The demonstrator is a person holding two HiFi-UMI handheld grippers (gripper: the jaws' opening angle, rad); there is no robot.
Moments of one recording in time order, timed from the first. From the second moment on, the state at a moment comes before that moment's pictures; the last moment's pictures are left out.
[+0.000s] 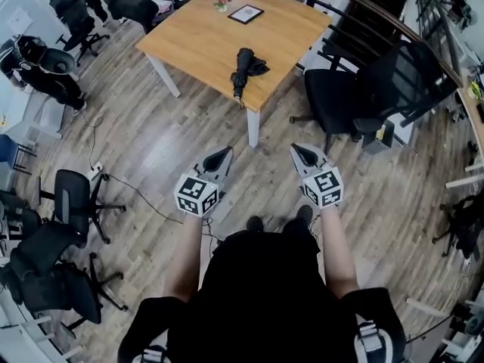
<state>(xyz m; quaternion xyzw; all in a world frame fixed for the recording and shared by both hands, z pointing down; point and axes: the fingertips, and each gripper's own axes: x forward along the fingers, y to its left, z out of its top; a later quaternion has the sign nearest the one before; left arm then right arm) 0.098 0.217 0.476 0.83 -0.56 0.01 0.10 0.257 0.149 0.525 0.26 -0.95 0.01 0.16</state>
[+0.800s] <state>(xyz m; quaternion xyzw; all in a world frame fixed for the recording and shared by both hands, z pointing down) 0.083 0.213 0.488 0.82 -0.56 0.01 0.11 0.239 0.150 0.531 0.25 -0.95 0.00 0.17</state>
